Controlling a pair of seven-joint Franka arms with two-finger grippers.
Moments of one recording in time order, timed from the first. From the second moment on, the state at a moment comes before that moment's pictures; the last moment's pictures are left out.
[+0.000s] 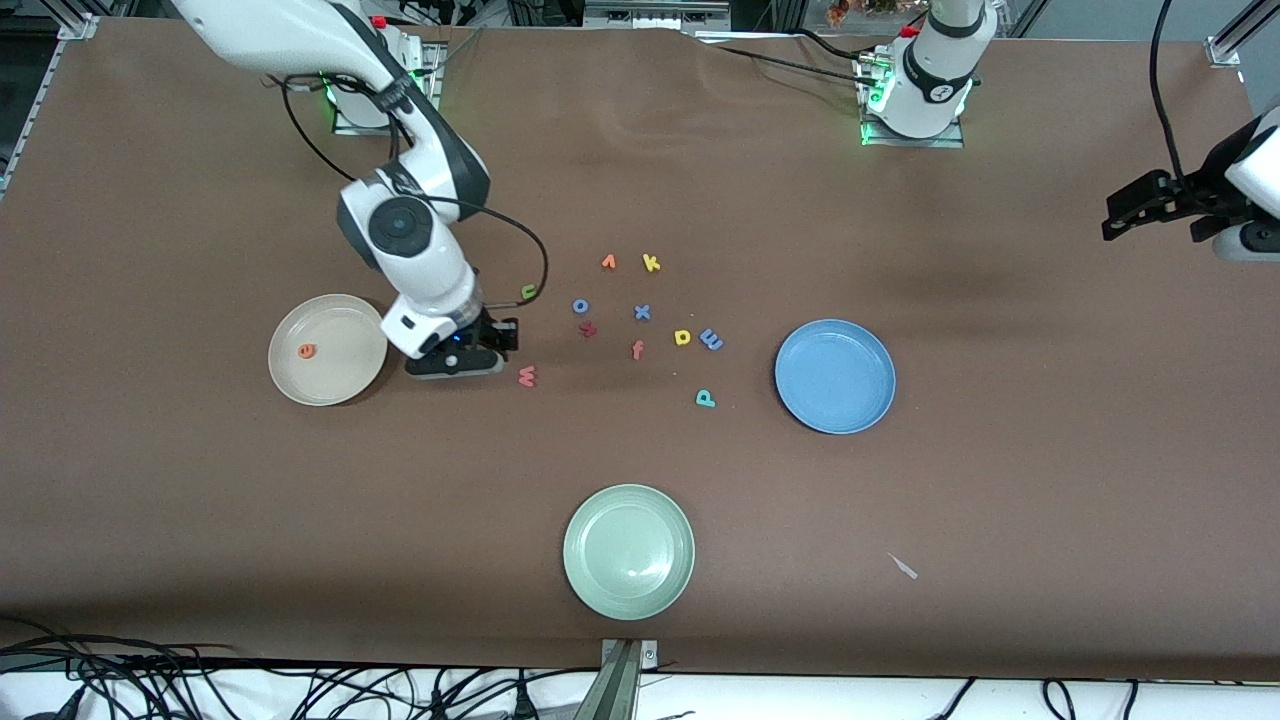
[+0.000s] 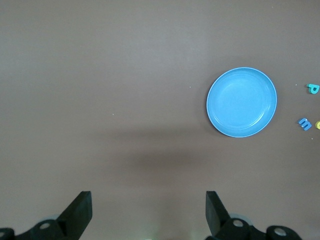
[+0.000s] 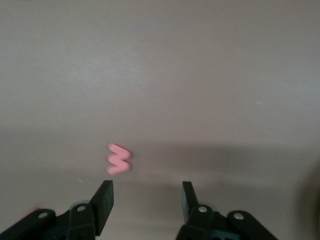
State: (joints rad) left arm 0.15 -0.02 -0.12 -1.65 0.02 1.53 0.05; right arm 0.17 0.49 0.34 -1.96 -0.30 2.50 0.64
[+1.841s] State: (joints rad) left arm -0.10 0.54 -0.56 -1.89 0.31 2.32 -1.51; right arm 0.22 0.66 0.28 -1.86 -0.50 2.56 0.74
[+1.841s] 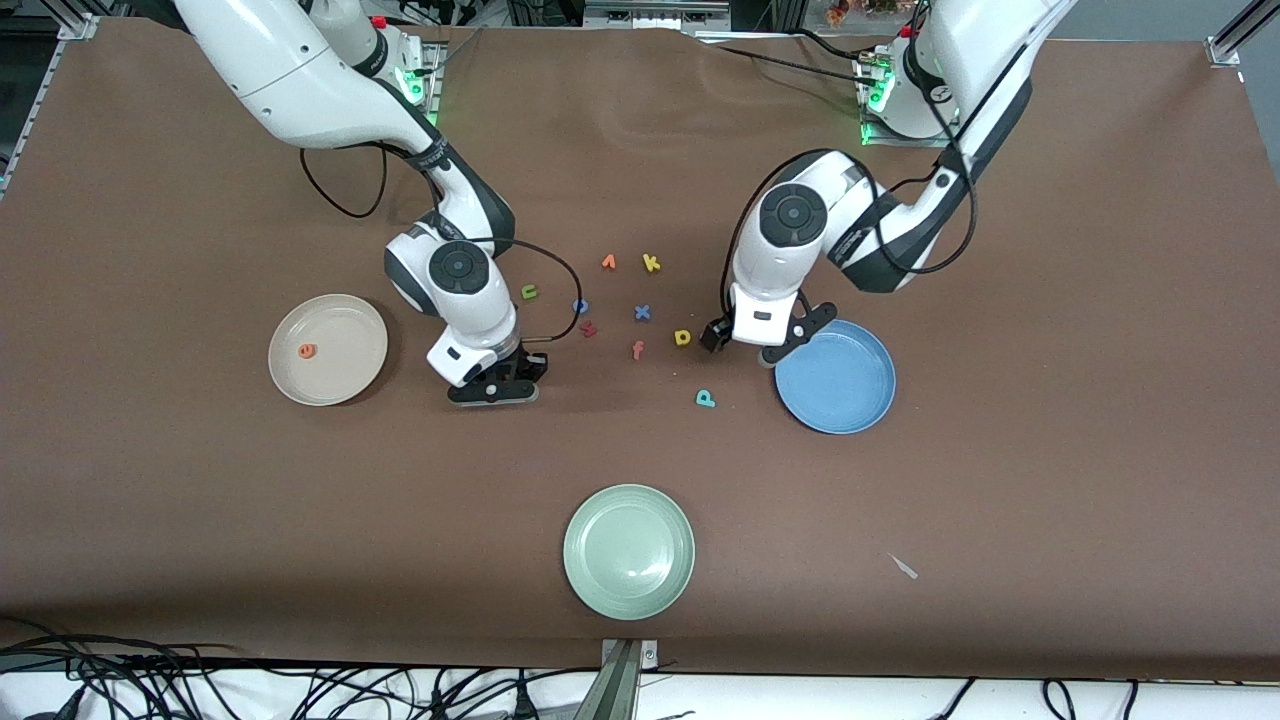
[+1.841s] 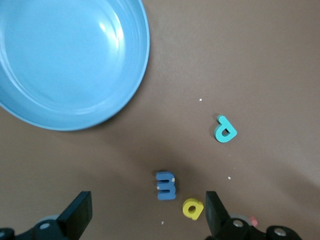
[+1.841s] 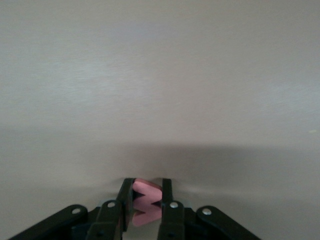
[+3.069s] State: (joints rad) left arm -0.15 0.73 -0.56 -1.86 0.51 2.43 -1.71; right arm 0.04 0.18 0.07 -2.50 -0.48 2.70 0.19
